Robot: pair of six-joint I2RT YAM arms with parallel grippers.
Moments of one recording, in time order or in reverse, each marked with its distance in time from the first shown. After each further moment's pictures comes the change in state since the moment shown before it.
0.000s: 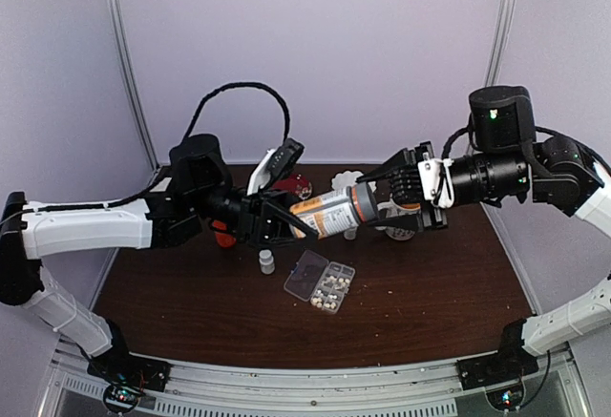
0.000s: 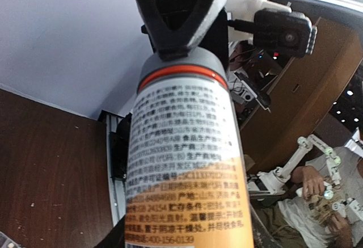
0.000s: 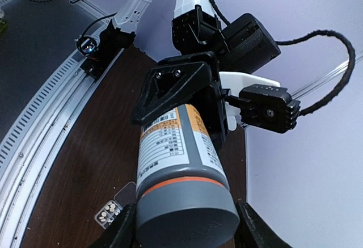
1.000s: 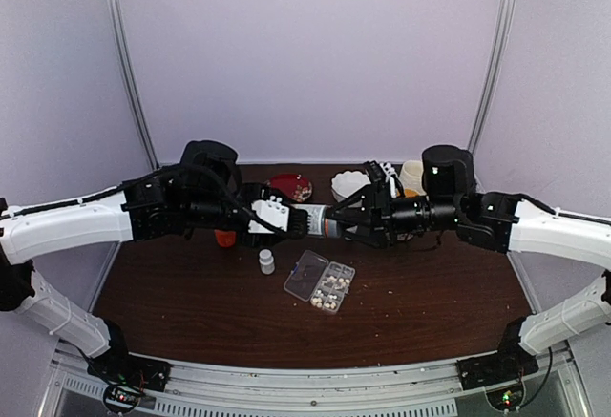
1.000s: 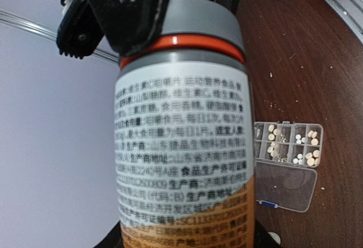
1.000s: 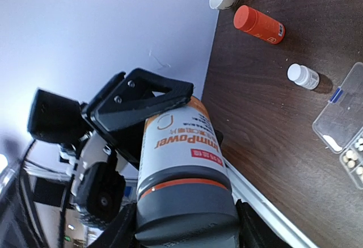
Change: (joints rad) left arm -0.039 -0.095 0.113 -0.767 -0.903 1.628; right arm -0.151 0.078 -0.437 0.623 -0.147 2.070
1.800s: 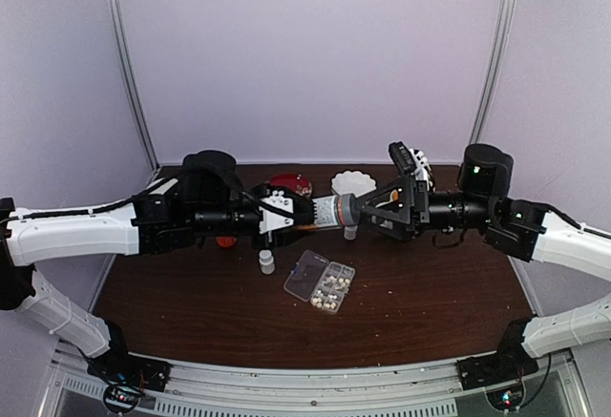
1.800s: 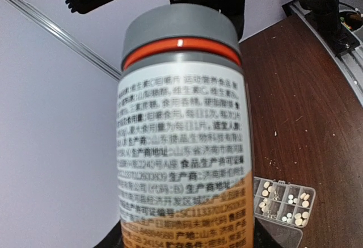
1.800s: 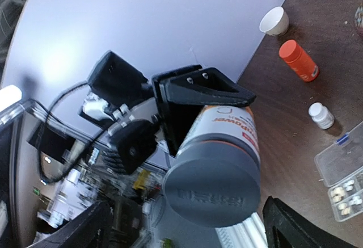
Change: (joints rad) left arm -0.025 0.007 -0.104 0.293 0.037 -0.183; right arm -0.093 -0.174 -0.135 0.163 -0.154 -0.144
